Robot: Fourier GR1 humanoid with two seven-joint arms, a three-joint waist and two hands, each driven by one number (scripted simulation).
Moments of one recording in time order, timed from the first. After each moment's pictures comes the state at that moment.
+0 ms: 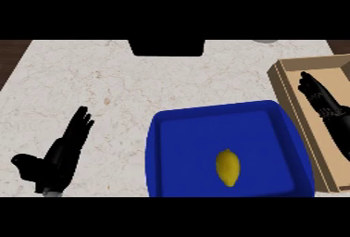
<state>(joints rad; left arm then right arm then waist) 0.05 0.45 -0.33 -1.64 0.40 0.33 0.00 -0.09 -0.58 0.08 -1.71 -0.17 0.07 -0.02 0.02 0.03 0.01</state>
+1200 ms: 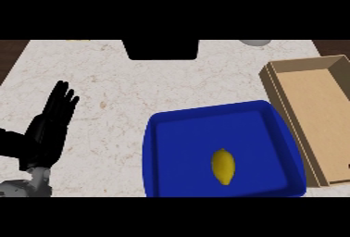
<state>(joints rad) -0.08 0.44 -0.19 -1.67 0.44 0.38 0.10 0.64 -0.48 0.02 -2.04 0.24 -0.34 0.11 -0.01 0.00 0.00</state>
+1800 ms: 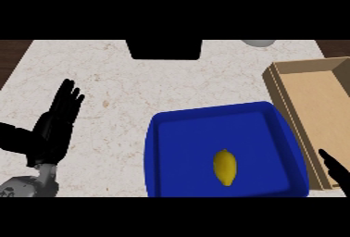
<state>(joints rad) -0.11 0.40 -0.19 -1.64 0.40 0.36 0.10 0.45 -0.55 0.20 -2.38 0.27 -0.12 0.76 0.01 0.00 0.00</state>
